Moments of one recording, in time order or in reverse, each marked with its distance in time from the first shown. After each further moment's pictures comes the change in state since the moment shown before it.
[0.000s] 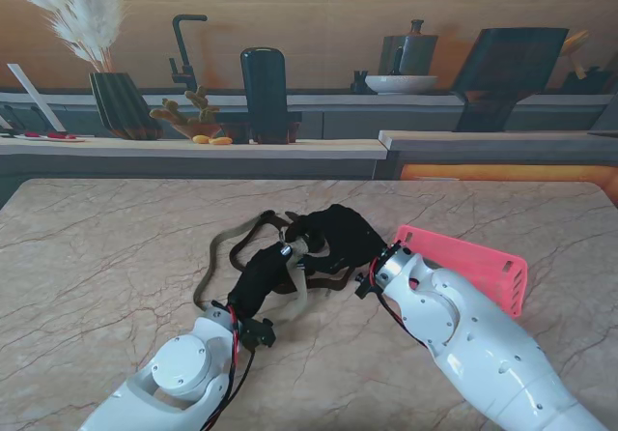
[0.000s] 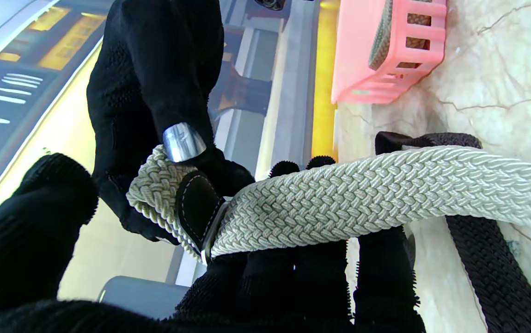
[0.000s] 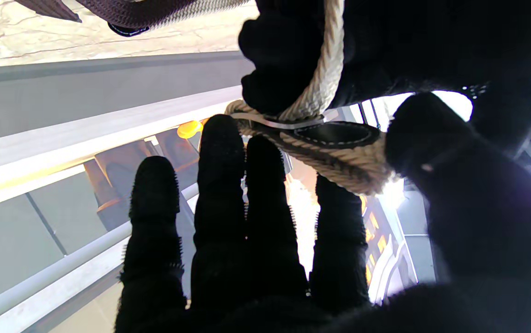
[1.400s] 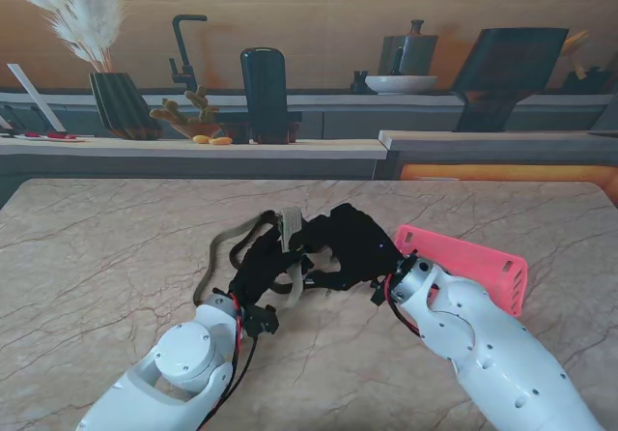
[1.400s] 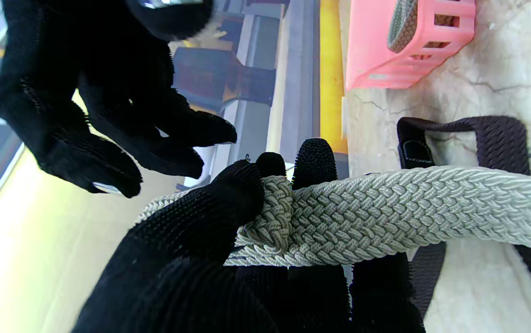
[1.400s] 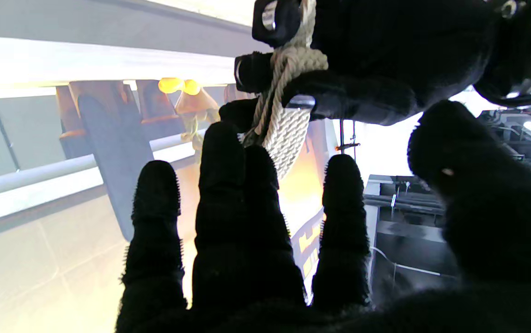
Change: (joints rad) left arm -0.011 -0.018 -0.020 -0.062 0.052 0.090 0.051; right arm -0.138 0.033 0.129 -0.155 -0.302 -0.066 -0.128; left_hand 0.813 0.101 -0.062 0.029 -0.092 -0.237 0.173 0.154 0.027 -0.100 0.088 0.328 0.118 -0.040 0.157 0.252 0.096 -0.034 0.090 0.053; right_hand -0.059 0.087 -0.093 0.021 -0.131 -0.048 -0.020 0.074 -0.137 0.061 0.124 0.033 -0.063 -0.001 0.001 -0.009 -0.031 -0.015 -0.036 0.010
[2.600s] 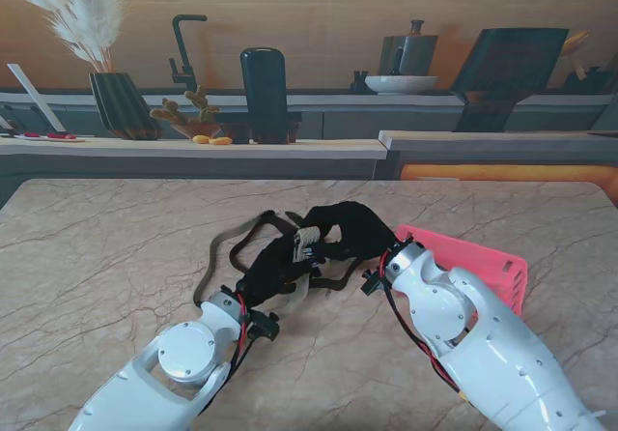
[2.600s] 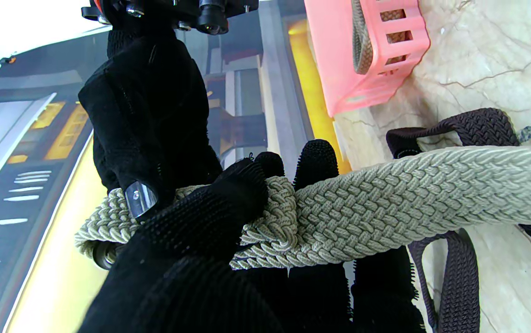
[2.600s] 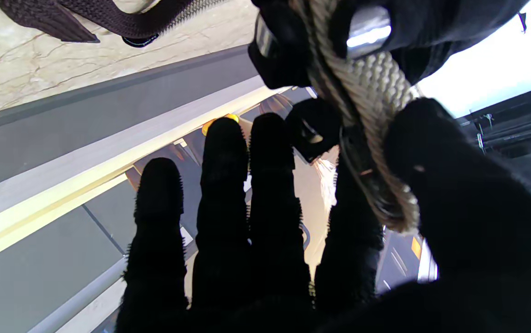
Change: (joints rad) left arm -0.059 0.034 0.053 0.067 0.184 -0.101 -0.078; right arm 0.078 -0.030 -0.042 0.060 0.506 0.168 0.276; left_hand 0.034 -0.002 -0.035 0.000 0.076 -0.110 0.102 0.196 0.000 -0.011 0.011 0.080 -0.012 0.014 -0.001 0.023 -0.013 0.023 -0.003 0.020; right_hand 0.097 0.010 -0.007 -0.092 0.237 -0.123 0.210 -0.218 0.320 -0.108 -0.018 0.013 0.040 -0.024 0.042 0.033 0.026 -0.027 0.000 0.039
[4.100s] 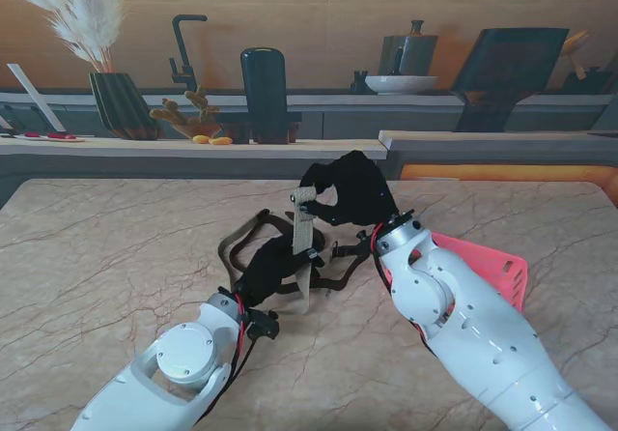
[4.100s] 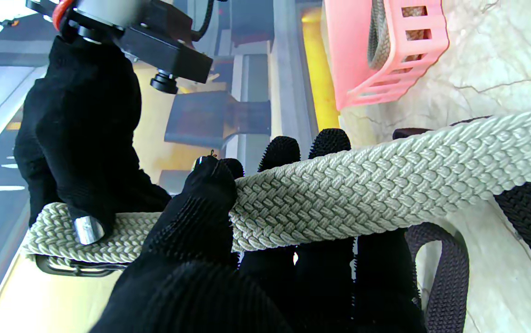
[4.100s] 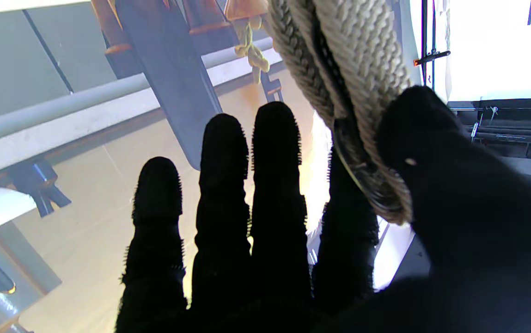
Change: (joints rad) left arm 0.021 -0.007 -0.013 -0.022 -0.075 0.022 0.019; right arm 0.086 -0.034 -0.048 0.009 -0.301 0.081 -0.371; left_hand 0.040 0.156 -0.386 0.015 0.135 0.088 -0.051 -0.274 0.166 0.087 -0.032 -0.360 0.081 0.081 0.026 -0.208 0.024 0.011 0.078 -0.035; right_hand 0.039 -0.040 0.012 -0.041 0.056 0.060 0.047 -0.051 0.083 -0.028 0.064 -0.006 0.014 0.005 0.091 0.000 -0.014 0.017 0.104 -0.040
